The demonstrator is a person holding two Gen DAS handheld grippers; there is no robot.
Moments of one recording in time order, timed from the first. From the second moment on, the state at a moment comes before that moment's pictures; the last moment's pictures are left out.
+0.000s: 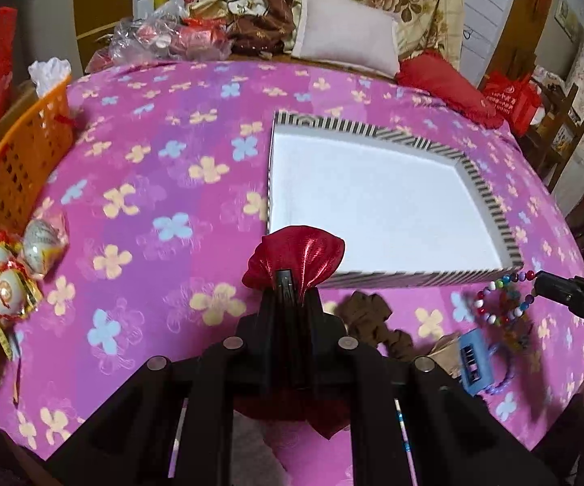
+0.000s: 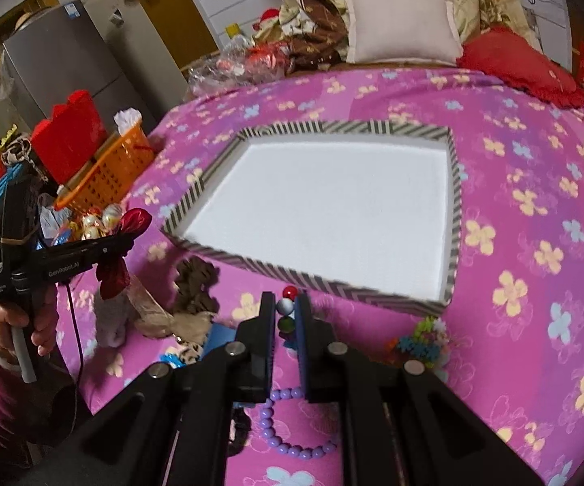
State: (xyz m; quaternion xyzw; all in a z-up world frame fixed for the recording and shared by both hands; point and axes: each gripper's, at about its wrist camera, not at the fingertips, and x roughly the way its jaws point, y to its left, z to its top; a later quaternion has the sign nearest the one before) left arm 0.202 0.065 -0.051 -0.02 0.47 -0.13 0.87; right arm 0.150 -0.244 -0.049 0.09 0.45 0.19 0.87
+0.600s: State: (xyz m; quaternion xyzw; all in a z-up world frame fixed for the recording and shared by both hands) left arm 0.275 0.012 -0.035 -0.01 0.45 -0.11 0.88; right arm 0.233 -0.233 -0.019 0.11 0.42 0.17 0.89
